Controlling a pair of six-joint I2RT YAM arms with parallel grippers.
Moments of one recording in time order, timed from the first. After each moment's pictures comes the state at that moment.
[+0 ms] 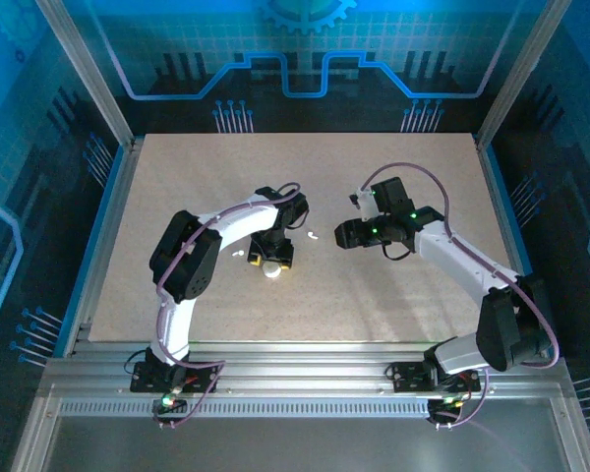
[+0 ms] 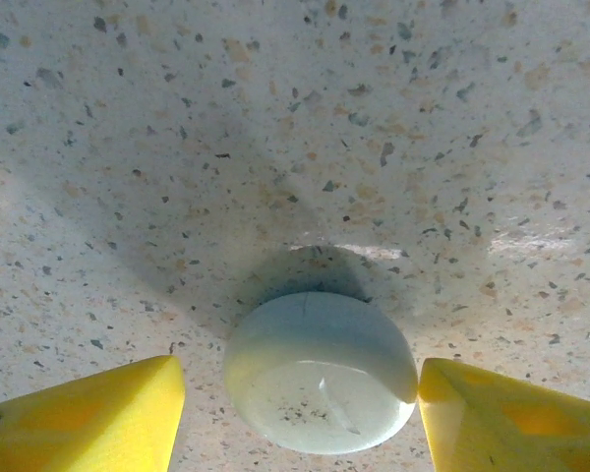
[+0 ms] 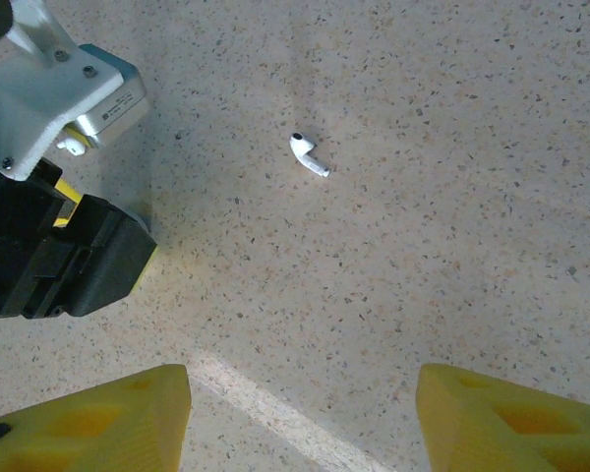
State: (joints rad) left arm -0.59 2.06 1.53 -1.13 -0.04 -0.56; right arm 0.39 1.42 1.03 -0.58 -0.31 0.20
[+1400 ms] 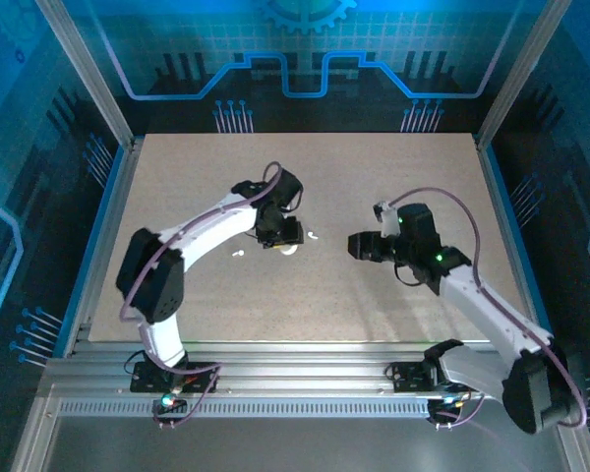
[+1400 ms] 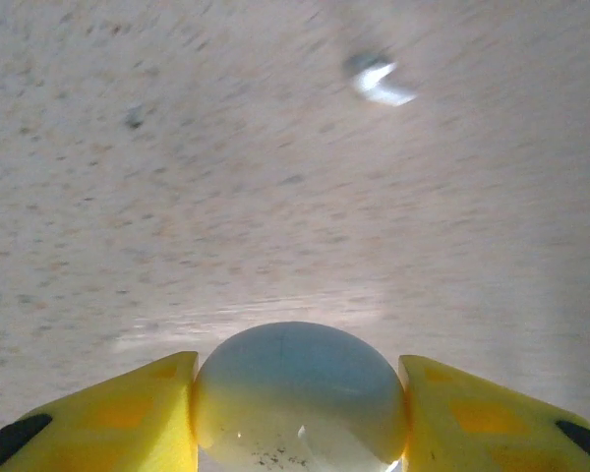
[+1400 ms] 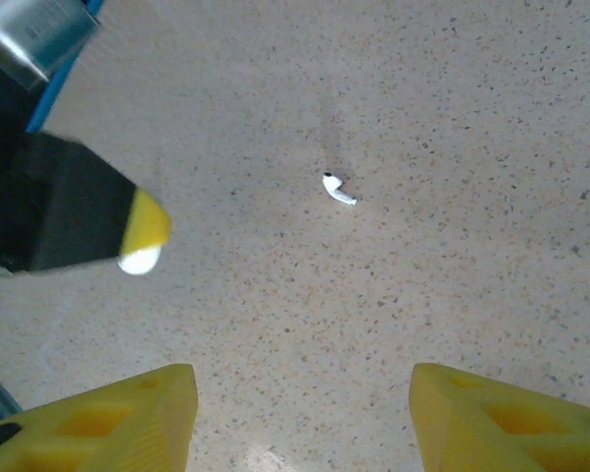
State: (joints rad) left arm -0.59 1.78 1.45 -0.88 0.13 -0.74; right arm 0.36 1.04 0.68 -0.30 -0.34 0.39
